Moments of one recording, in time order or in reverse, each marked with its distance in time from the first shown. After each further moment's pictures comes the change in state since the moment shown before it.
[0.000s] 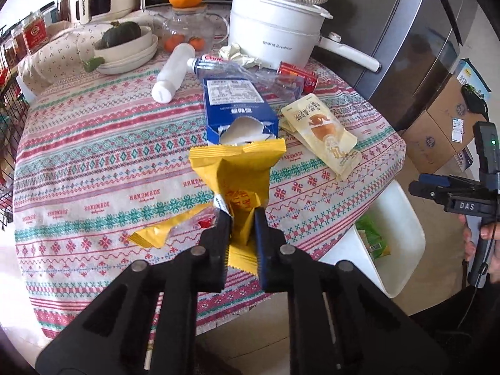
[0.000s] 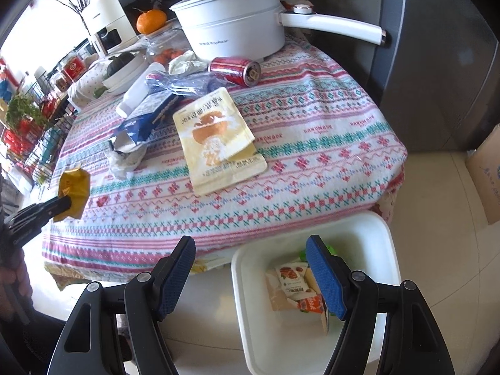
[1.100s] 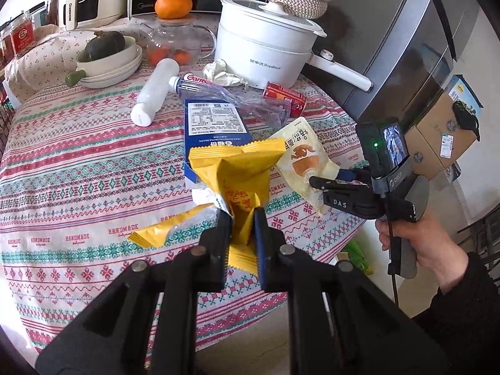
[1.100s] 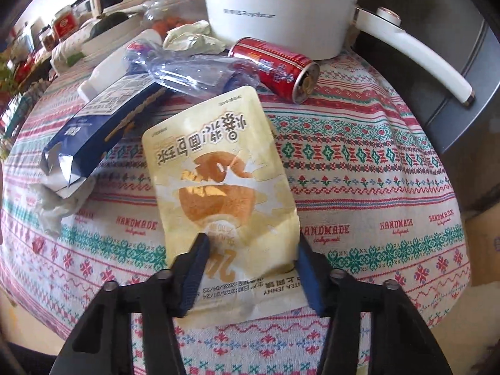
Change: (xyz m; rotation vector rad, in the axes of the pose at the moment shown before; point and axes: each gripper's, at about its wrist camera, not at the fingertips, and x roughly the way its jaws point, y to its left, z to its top) left arm 0.017 -0.013 0.032 -0.032 -0.017 -0.072; right arm 0.137 0.056 0.085 -0.204 0.021 -0.137
